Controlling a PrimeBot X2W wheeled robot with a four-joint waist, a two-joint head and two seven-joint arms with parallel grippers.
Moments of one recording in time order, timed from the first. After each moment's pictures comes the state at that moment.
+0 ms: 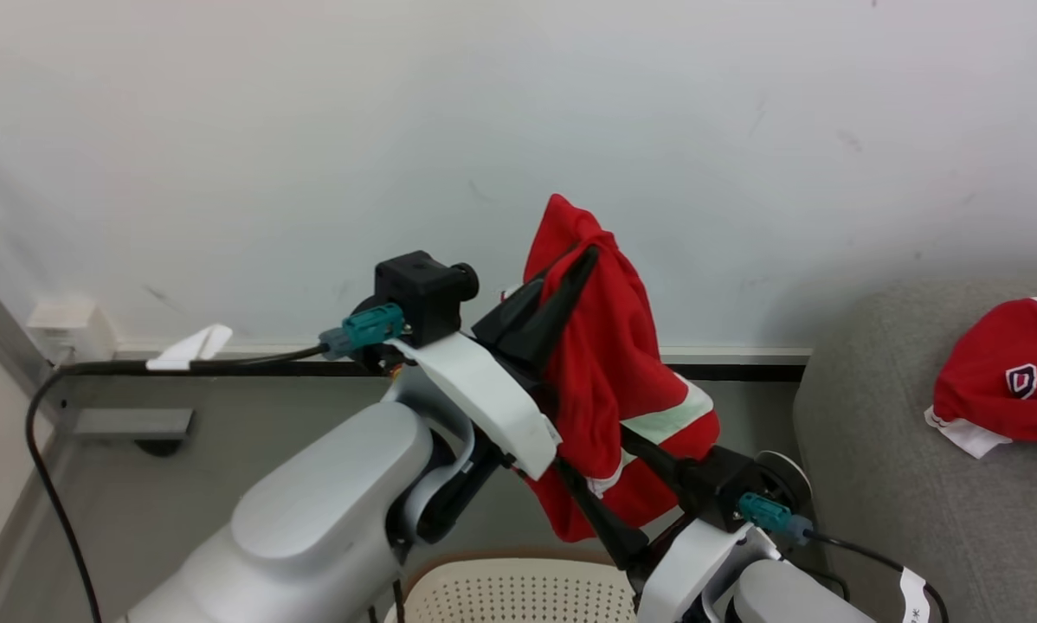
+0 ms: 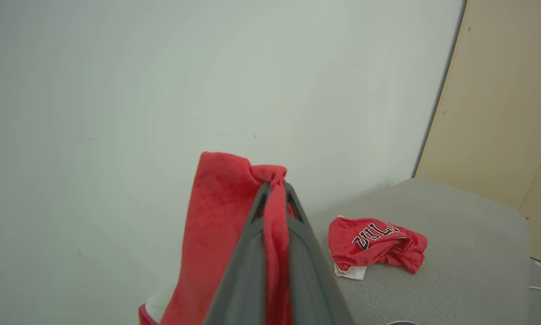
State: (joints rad) left arm -0.83 0.30 -0.94 0.24 -0.86 0.09 -0.20; right arm -0.54 -0.08 0.84 0.58 0.55 0.13 -0.26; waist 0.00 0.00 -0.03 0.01
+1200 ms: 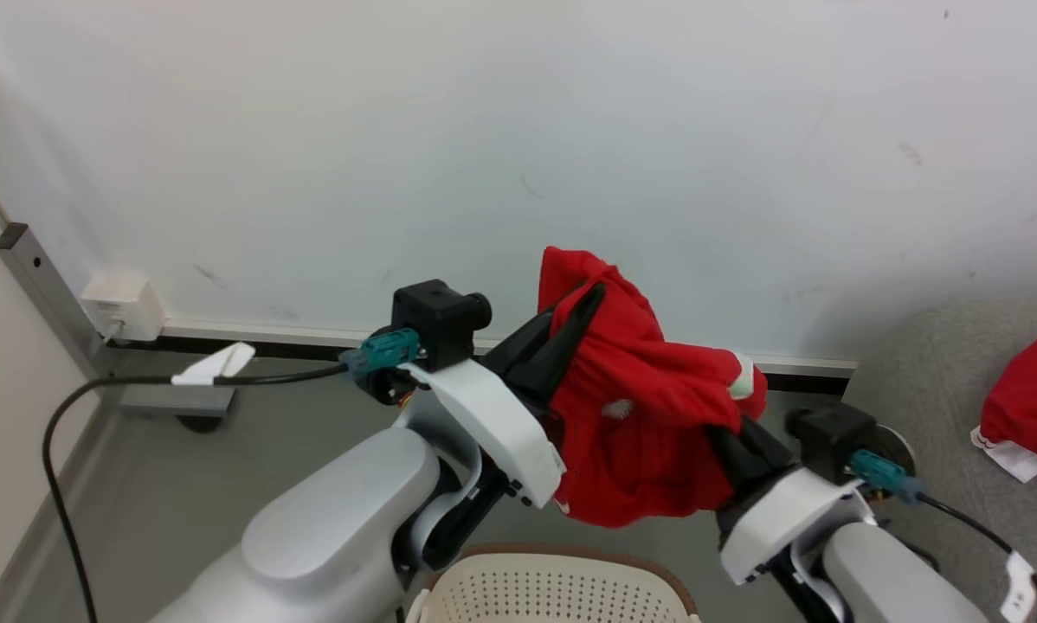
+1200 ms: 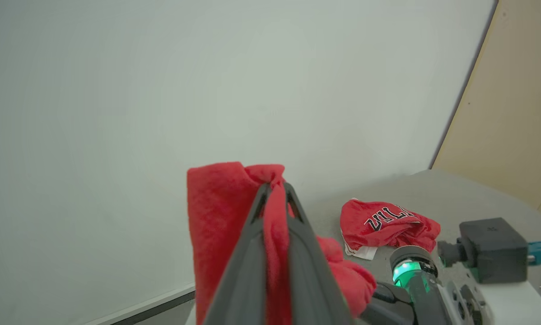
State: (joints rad) left arm -0.80 0.29 -0.97 0.23 -0.88 0.10 -0.18; right arm -0.55 -0.14 0.66 0.61 0.55 0.13 -0.26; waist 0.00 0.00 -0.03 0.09
